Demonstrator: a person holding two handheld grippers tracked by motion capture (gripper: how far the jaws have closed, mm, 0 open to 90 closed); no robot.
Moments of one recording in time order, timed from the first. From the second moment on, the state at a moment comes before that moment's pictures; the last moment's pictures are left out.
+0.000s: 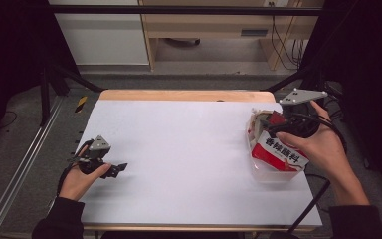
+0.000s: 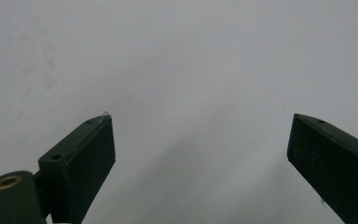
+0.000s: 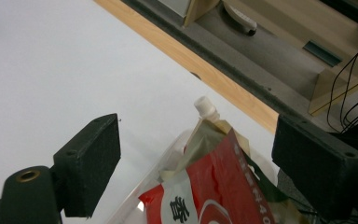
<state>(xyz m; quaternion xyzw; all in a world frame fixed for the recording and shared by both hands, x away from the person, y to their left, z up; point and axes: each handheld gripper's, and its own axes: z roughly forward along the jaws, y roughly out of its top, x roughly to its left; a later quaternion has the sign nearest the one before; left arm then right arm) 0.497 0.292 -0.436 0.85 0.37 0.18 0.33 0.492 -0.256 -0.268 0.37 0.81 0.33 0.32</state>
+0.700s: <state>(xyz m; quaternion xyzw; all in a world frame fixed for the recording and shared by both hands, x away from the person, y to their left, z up) 0.497 0.293 -0.435 0.85 0.37 0.18 0.33 0.501 -0.204 -0.259 0.35 0.80 0.35 0.33</state>
